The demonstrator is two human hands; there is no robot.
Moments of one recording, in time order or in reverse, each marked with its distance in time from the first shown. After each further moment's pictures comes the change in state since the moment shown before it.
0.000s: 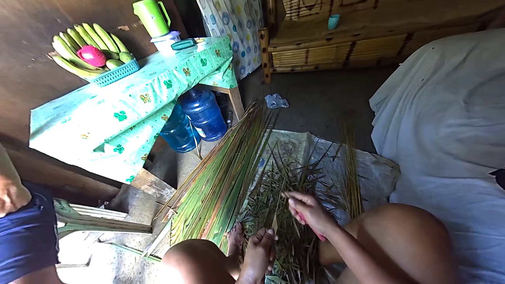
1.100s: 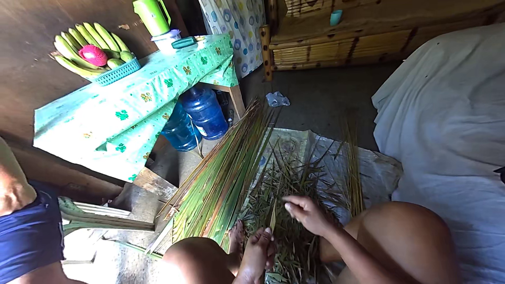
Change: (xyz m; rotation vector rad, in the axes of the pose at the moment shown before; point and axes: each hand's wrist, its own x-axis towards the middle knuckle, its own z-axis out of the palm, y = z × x) left_hand -0.002 -0.003 -0.003 -0.156 -0.022 -0.062; right_hand -0.007 -0.004 0.002 -0.304 -0.091 -0.188
